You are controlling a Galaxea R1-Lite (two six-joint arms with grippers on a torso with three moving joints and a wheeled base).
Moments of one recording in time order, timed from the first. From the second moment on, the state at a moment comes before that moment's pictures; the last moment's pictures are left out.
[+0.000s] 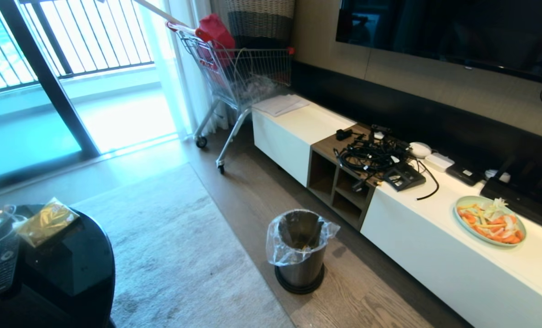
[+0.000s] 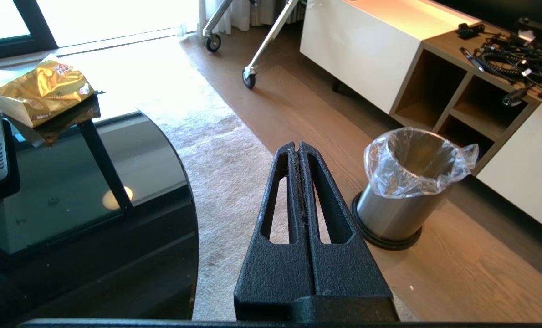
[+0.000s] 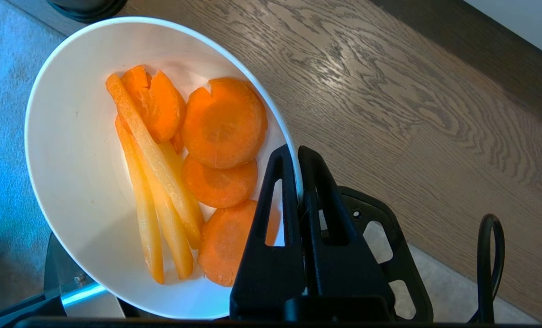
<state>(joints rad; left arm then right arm) 0.00 0.00 0.00 -0.01 0.01 -0.10 0.02 0.74 -0.21 0.42 -0.15 0.39</state>
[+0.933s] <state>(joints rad) 0.00 0.00 0.00 -0.01 0.01 -0.10 0.02 0.71 -0.20 0.42 -0.15 0.36</state>
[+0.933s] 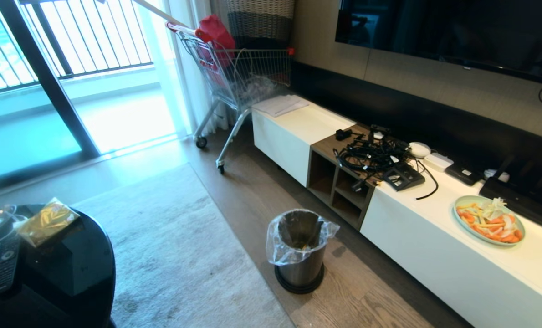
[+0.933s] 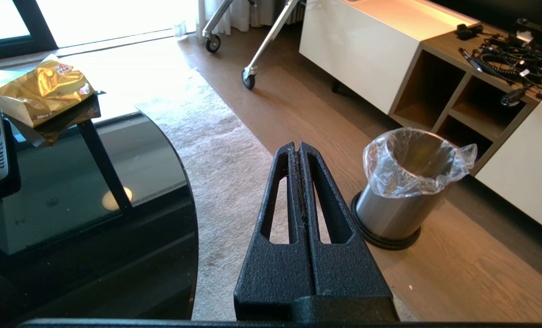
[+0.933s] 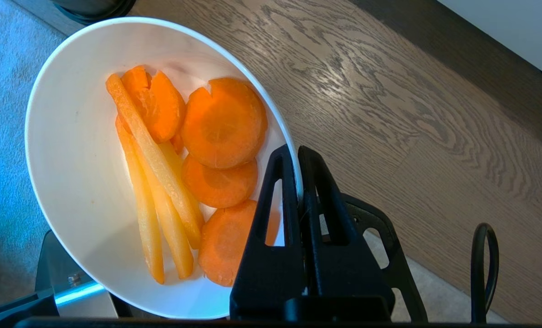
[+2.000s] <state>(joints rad) 0.00 0.00 0.00 -0.01 0.01 -0.10 0.02 0.68 -0.21 0.46 -0.15 0.36</state>
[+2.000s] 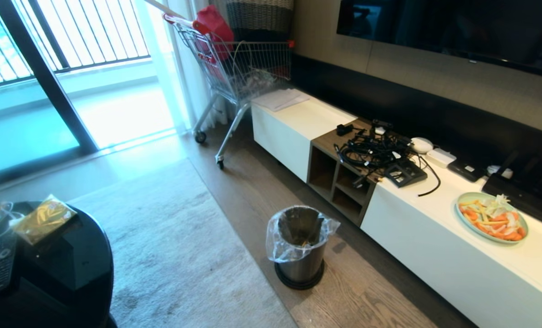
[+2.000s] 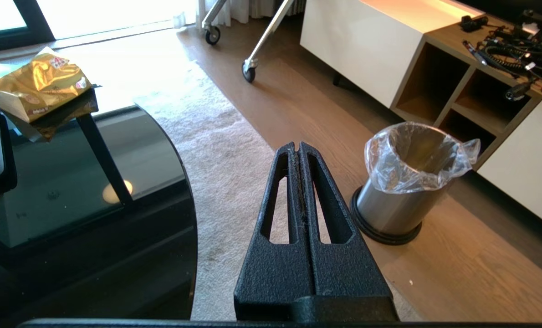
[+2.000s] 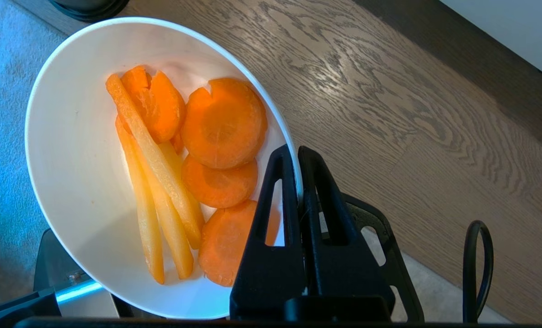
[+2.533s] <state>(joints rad) 0.00 0.00 0.00 -0.01 0.01 -0.10 0.02 0.68 -0.21 0.46 -0.15 0.35</state>
